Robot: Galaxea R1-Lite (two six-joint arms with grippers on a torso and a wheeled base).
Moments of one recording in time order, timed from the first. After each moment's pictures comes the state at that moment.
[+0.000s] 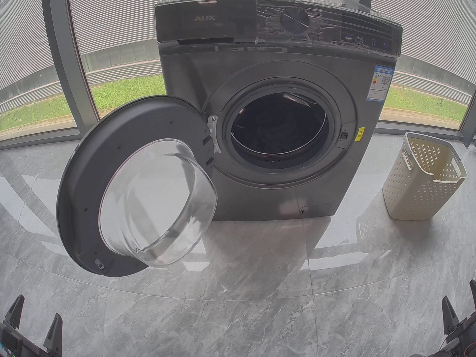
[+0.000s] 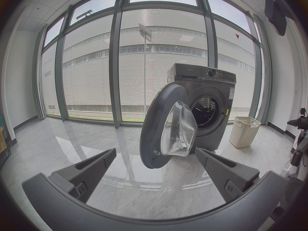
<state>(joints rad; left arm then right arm) 0.00 0.01 -0.02 0.00 0.02 -0.02 -0.01 0.01 -0.02 0.01 -0.03 0.00</state>
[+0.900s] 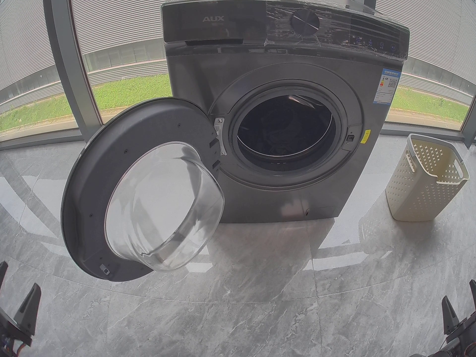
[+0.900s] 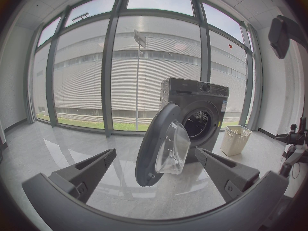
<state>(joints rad) -0.06 0.24 -0.24 -0.05 -0.04 -0.04 0.00 0.01 -0.02 0.01 -0.03 0.01</state>
